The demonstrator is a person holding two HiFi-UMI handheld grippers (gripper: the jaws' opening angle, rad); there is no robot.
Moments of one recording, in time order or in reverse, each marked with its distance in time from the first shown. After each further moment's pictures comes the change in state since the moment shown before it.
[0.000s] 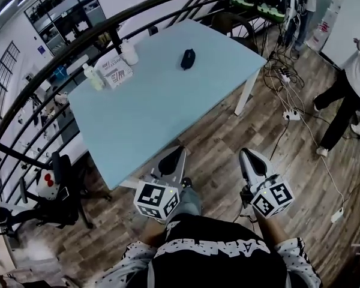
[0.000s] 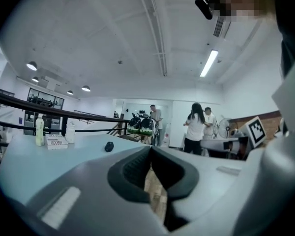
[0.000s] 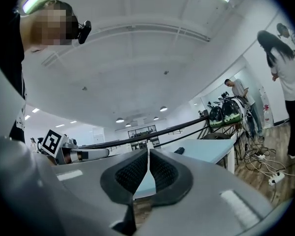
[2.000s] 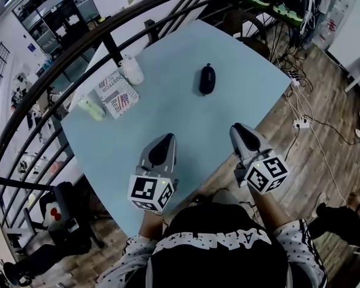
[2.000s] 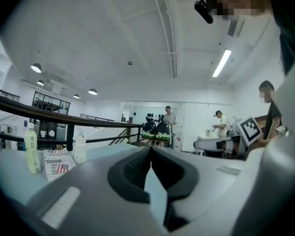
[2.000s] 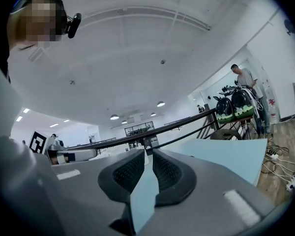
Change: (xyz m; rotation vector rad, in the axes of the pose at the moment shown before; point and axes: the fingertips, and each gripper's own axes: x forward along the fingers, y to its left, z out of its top) left arm 0.171 0.289 0.065 -0.002 -0.044 0.071; right arm 0.362 -0.067 0.024 0.016 0.043 -0.021
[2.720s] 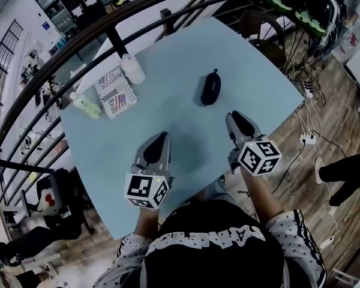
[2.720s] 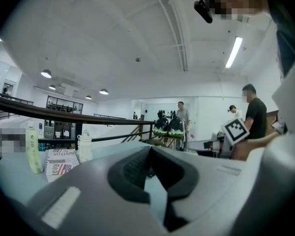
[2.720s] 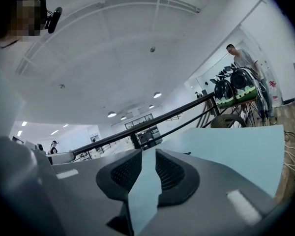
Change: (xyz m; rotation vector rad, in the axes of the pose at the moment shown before) left arm 0.093 0.022 -0.013 0.001 0.037 0.156; right arm 0.114 -0.123 -0.013 0.114 0.099 0.021
